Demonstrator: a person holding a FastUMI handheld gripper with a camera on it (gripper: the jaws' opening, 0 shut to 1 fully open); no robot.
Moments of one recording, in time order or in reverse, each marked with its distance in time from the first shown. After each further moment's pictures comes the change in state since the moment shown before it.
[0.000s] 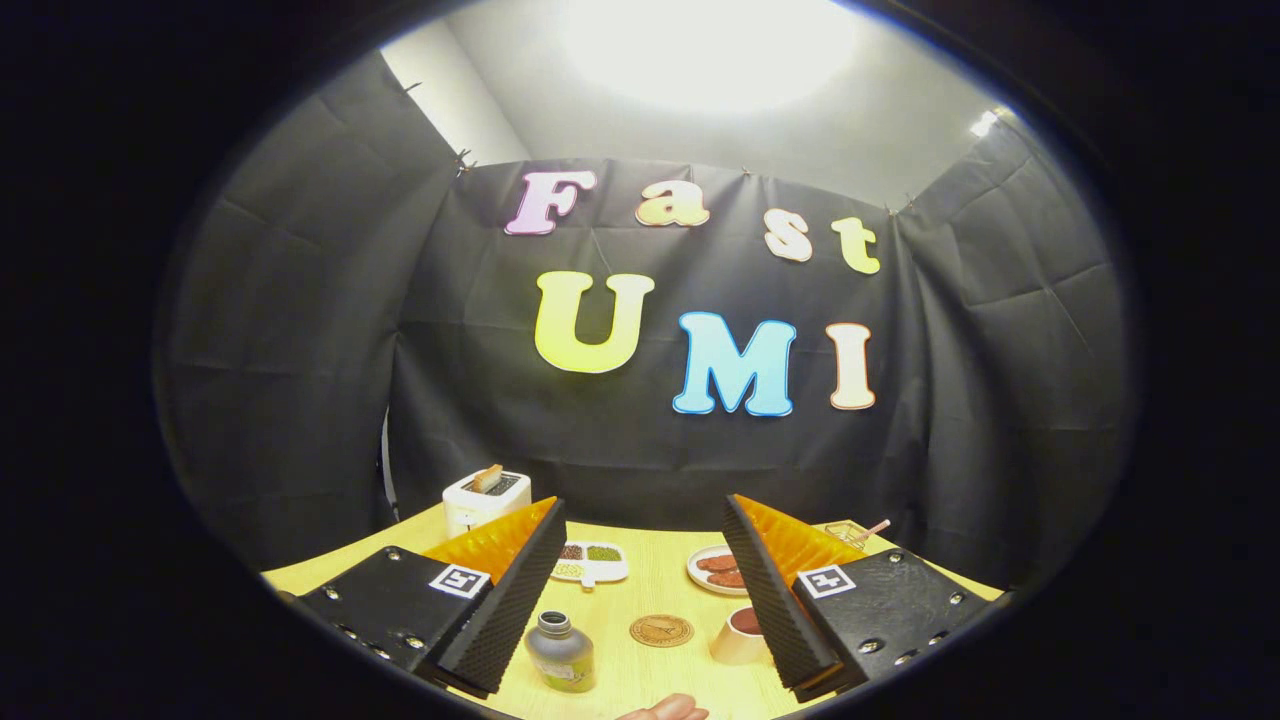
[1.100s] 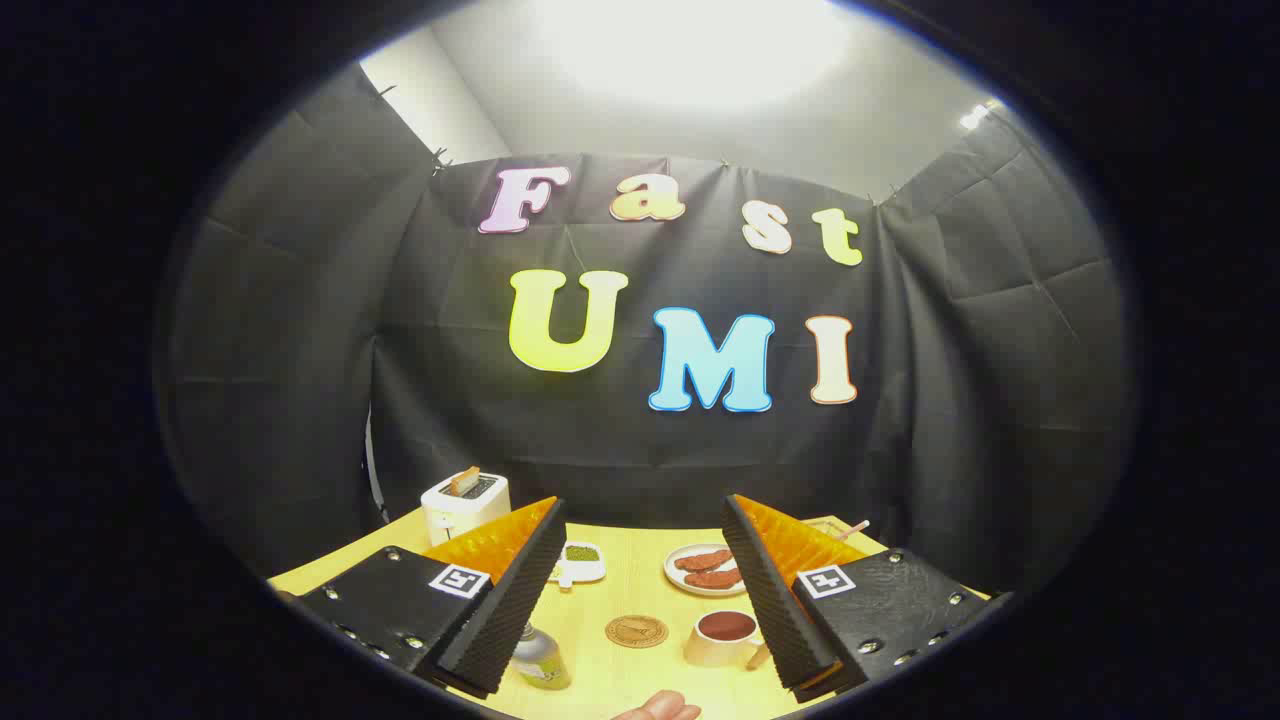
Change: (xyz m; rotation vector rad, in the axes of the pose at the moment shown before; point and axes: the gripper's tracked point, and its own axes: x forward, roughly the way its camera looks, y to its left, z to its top) arm 0.004 -0.038 0.022 0.039 0.025 -0.022
